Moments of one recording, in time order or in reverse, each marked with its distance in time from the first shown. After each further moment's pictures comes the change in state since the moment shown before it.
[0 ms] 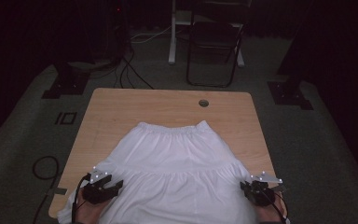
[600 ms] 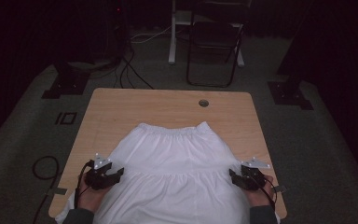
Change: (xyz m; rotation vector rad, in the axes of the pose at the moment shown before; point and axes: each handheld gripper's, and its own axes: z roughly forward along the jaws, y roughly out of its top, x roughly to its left) left arm 0.009 0.043 0.015 -0.014 0.047 0.041; right arm 0.009 0.044 0.027 -0.057 -0.056 -0.063
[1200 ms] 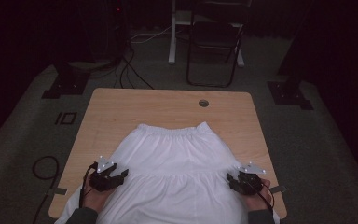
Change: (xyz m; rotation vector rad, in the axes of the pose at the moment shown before) left arm -0.003 -0.018 0.016 -0.048 -0.052 0.022; right arm 0.011 -0.015 0.003 -0.001 -0.012 -0.047
